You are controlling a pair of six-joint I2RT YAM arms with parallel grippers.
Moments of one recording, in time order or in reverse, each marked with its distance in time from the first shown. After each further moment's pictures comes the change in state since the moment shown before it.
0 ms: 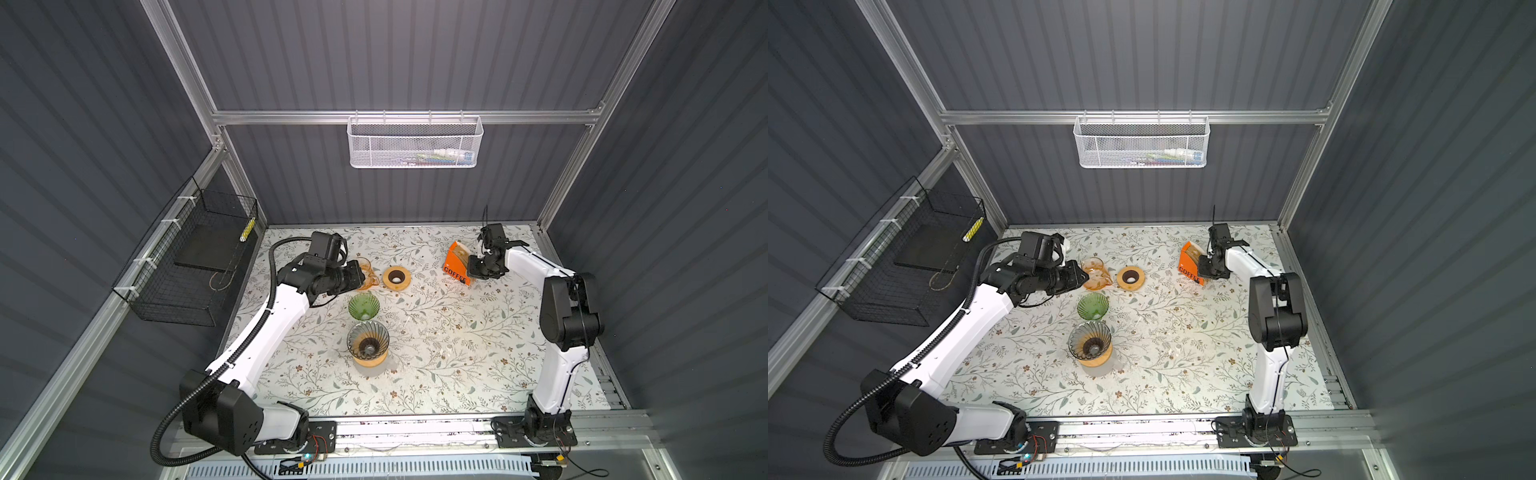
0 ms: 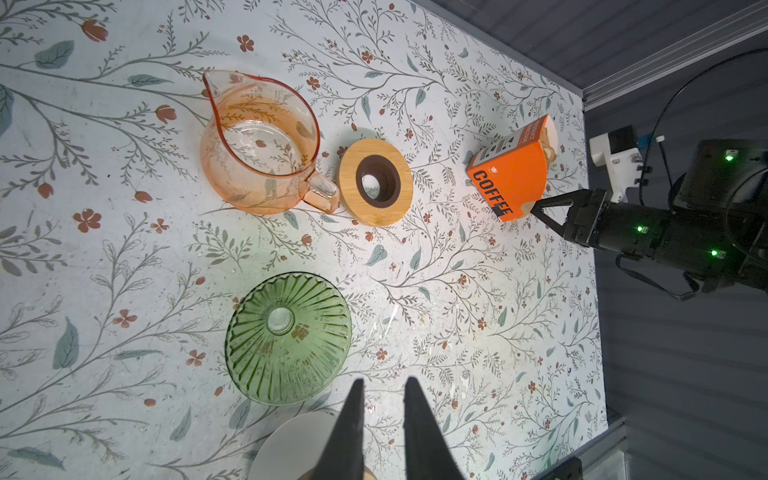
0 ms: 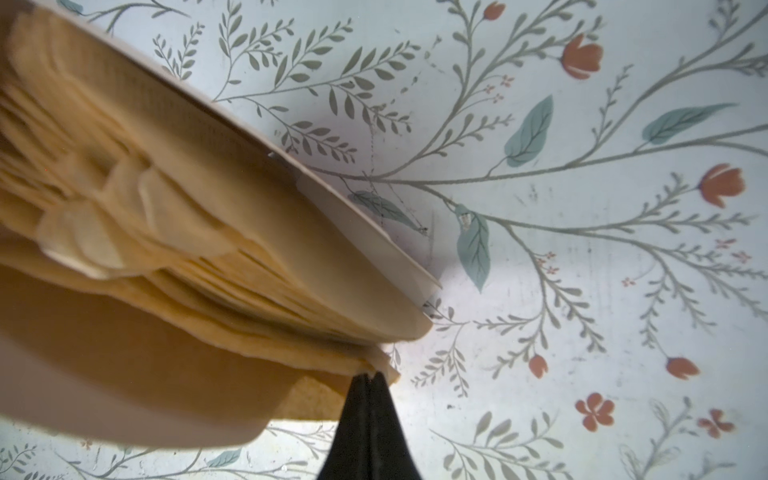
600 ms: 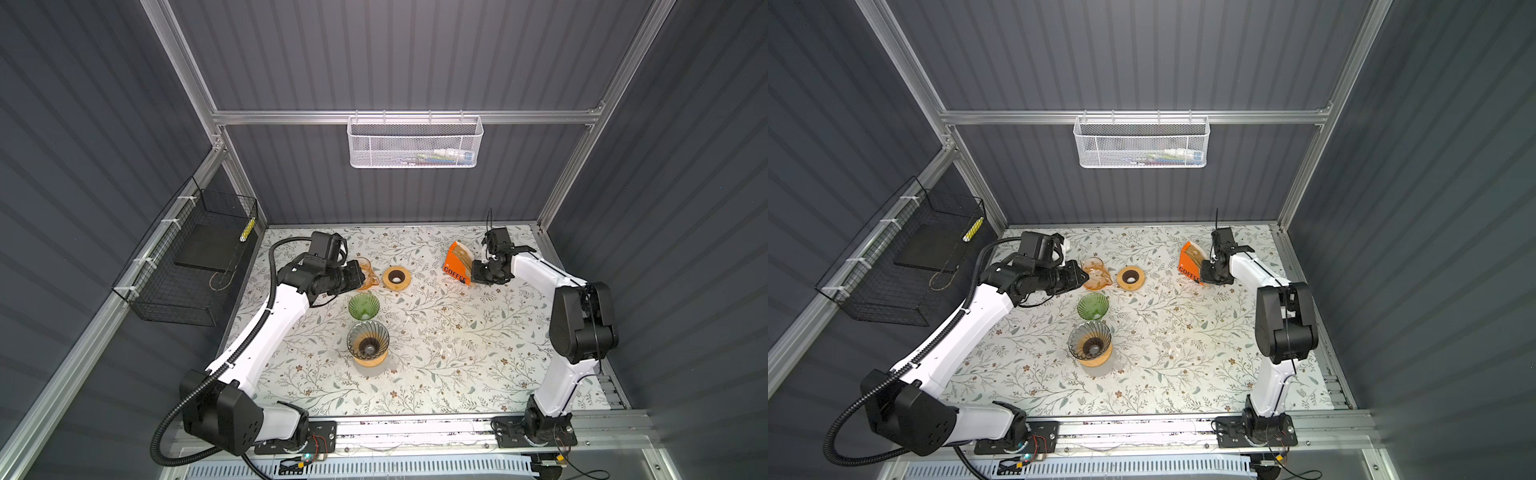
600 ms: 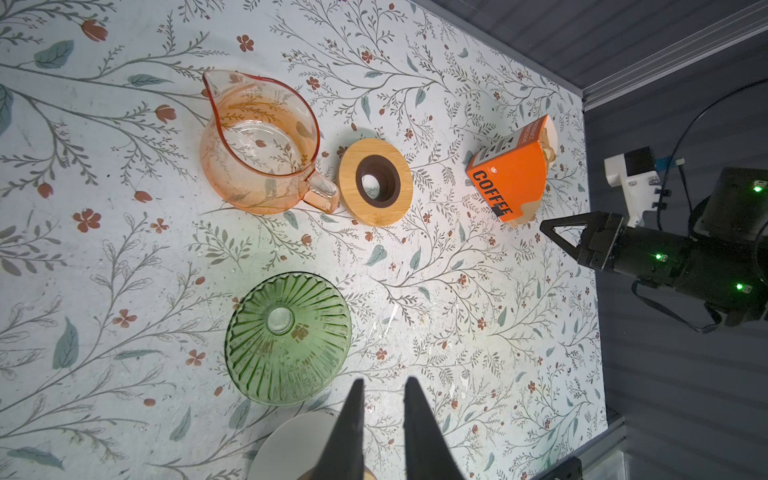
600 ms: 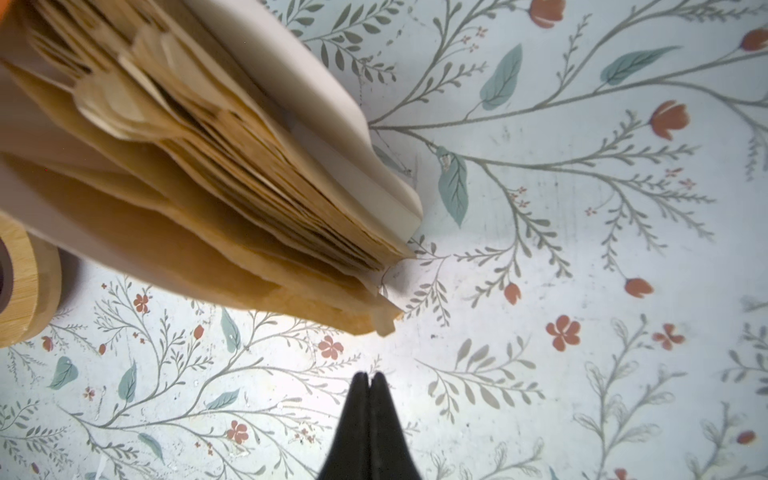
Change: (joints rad) left arm 0.000 -0.001 0.000 0.000 0.000 -0.003; right arm 0.003 -0.134 -0.129 -0.001 0.018 0.000
